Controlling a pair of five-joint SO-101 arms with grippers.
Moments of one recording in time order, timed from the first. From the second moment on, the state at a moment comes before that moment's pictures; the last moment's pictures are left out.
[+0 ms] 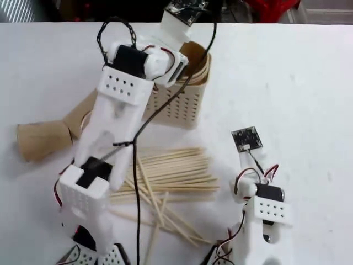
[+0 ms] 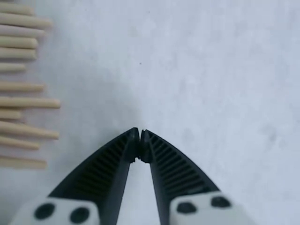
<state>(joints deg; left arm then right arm) 16.7 23.5 -49.4 85.0 -10.7 8.4 -54.6 81.4 48.2 26.3</state>
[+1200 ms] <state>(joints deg) 18.3 33.2 -82.8 101.5 -10.6 8.4 -54.6 81.4 48.2 26.3</state>
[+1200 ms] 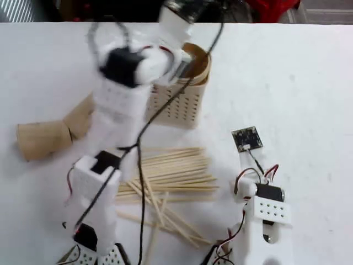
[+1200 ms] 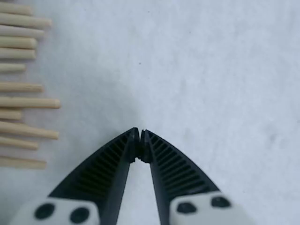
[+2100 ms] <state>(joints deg) -48.0 -1.1 5.2 82.9 -44.1 6.2 -54.7 82.4 48.2 26.4</state>
